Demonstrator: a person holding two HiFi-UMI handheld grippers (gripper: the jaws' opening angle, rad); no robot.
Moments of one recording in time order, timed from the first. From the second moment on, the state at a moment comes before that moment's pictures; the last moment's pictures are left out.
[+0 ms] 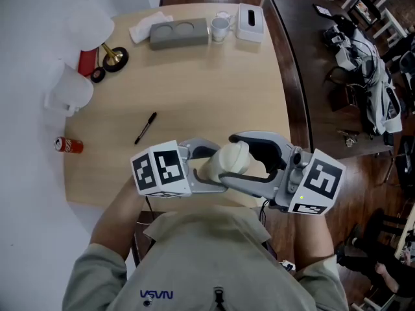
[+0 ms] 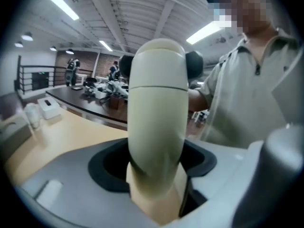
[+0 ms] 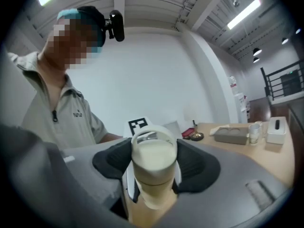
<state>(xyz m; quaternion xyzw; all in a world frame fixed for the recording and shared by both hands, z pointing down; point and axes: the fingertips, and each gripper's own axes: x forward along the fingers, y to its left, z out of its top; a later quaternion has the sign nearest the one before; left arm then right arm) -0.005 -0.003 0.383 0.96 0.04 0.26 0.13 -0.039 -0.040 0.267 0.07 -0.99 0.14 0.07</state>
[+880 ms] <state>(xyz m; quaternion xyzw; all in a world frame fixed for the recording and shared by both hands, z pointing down) -0.017 -0.075 0.427 0.92 -0.28 0.24 0.14 -0.039 -0.094 0.299 0.35 -0.92 0.19 0.02</state>
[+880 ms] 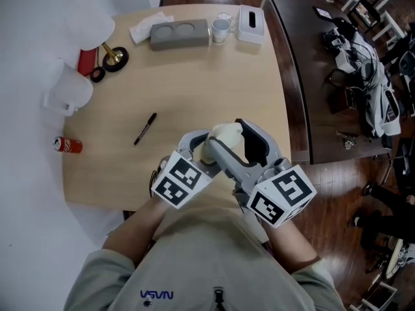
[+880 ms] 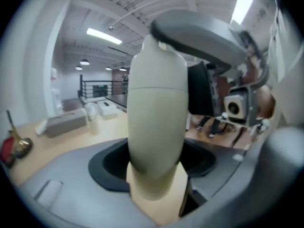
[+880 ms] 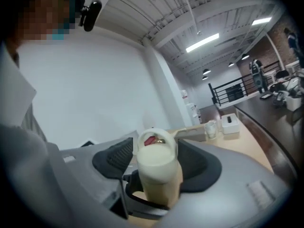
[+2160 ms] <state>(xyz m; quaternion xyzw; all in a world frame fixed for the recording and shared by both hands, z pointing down) -0.006 -0.015 0.398 0.95 0.00 0.26 0.19 -0.043 -0.059 0.293 0.11 -0.97 0.21 0.06</state>
